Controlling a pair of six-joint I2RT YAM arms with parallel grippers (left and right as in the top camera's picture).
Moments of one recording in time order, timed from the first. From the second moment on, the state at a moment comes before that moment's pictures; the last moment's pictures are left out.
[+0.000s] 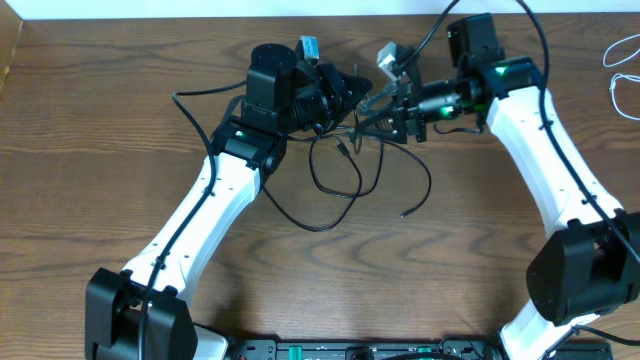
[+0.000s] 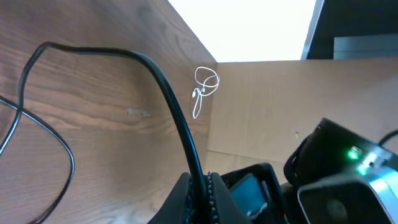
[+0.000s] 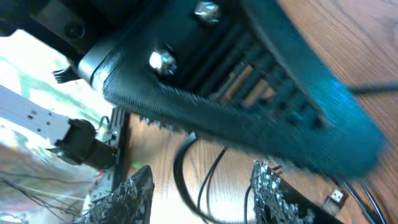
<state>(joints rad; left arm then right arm) -0.38 1.58 1.24 -0.06 0.59 -1.25 0.25 1.84 1.63 -0.90 -1.16 -0.55</state>
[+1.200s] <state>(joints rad) -0.21 1.58 1.24 -0.49 0.28 -0.97 0.42 1.84 1.63 -1.05 -0.29 -0.12</state>
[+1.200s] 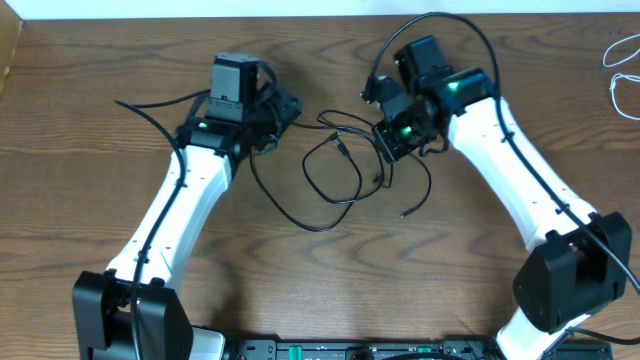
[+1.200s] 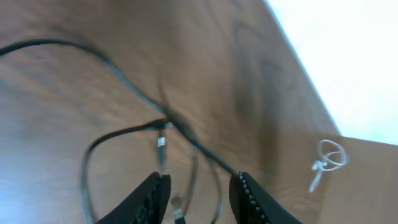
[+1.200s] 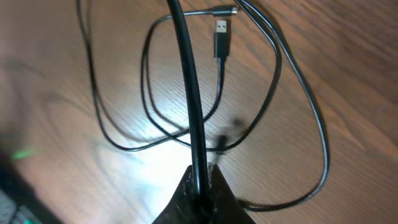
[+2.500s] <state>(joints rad) -0.09 1.58 1.24 -0.60 0.28 -0.76 0.60 2.06 1.51 -1.04 -0.04 -0.34</state>
